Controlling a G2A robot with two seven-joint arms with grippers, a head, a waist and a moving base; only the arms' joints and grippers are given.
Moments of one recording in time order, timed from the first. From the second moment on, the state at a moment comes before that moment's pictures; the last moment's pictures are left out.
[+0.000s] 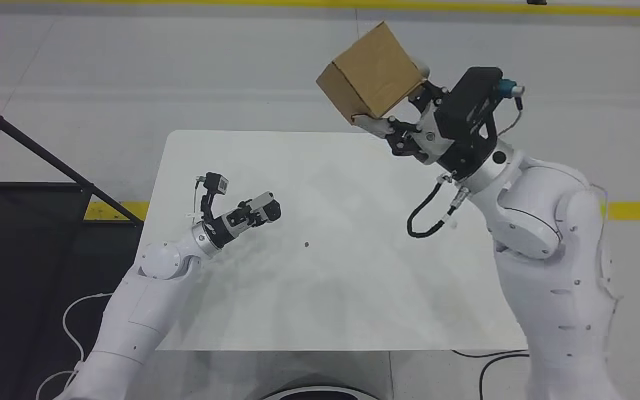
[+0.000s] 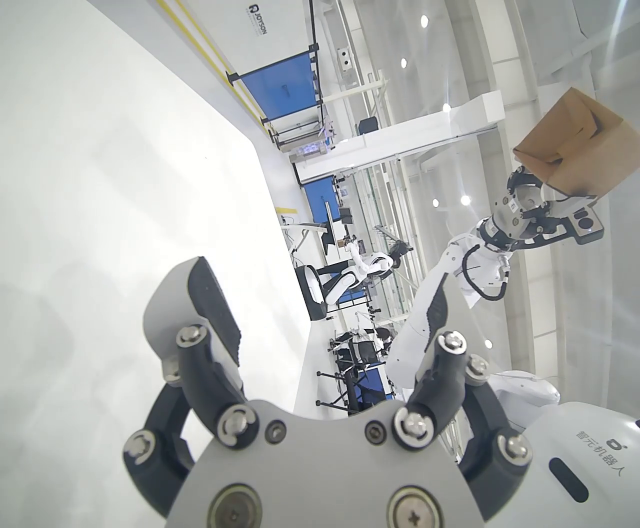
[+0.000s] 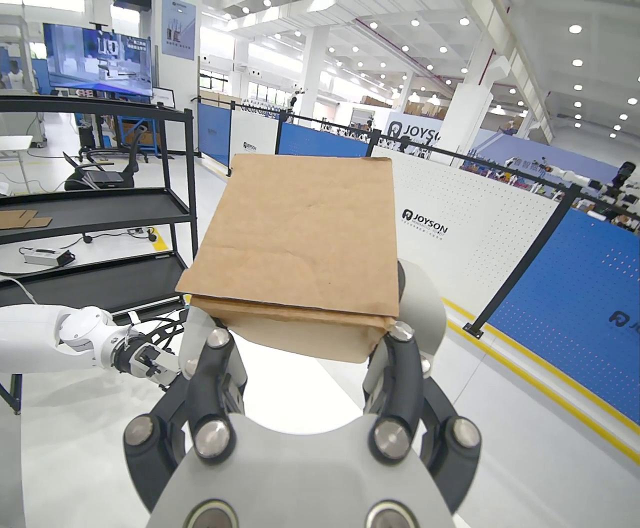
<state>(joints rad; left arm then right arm) 1.04 -1.15 -1.26 -1.16 -0.41 -0.59 -0.84 -0.77 -1.21 1.29 -1.86 -0.97 -0.54 0.36</state>
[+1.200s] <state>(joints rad) 1.04 -1.15 -1.26 -1.16 -0.41 -0.59 -0.84 -0.63 -1.18 1.32 -1.91 -1.73 -0.52 0.06</state>
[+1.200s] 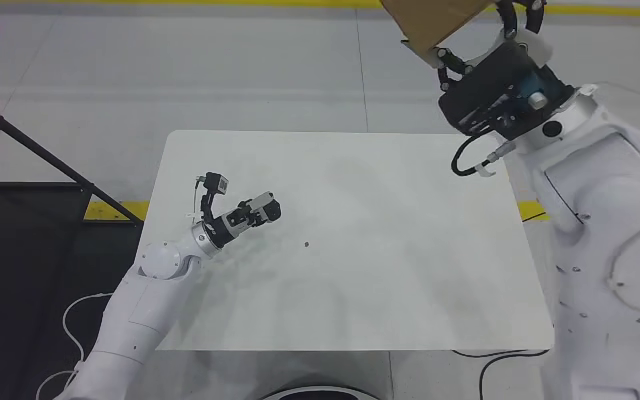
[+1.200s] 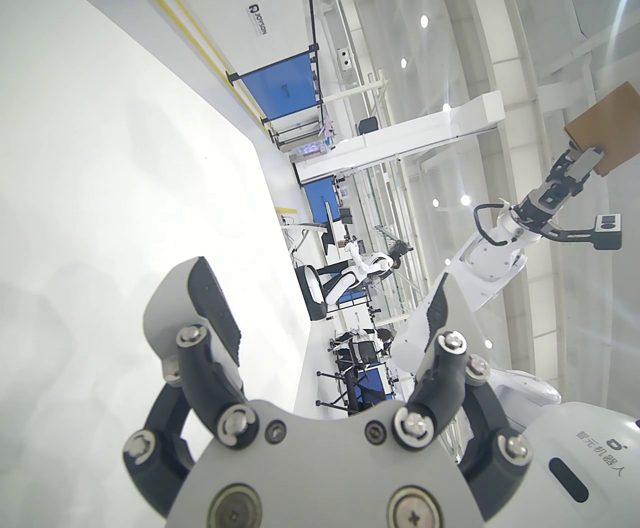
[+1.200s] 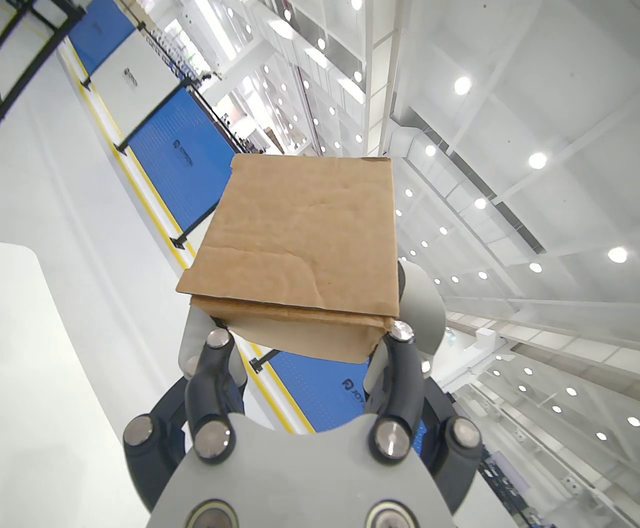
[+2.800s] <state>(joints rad) 1.06 -1.14 -1.33 -1.22 -0.39 -0.53 -0.75 -0.94 -1.15 1.28 -1.88 -0.82 -0.78 0.53</state>
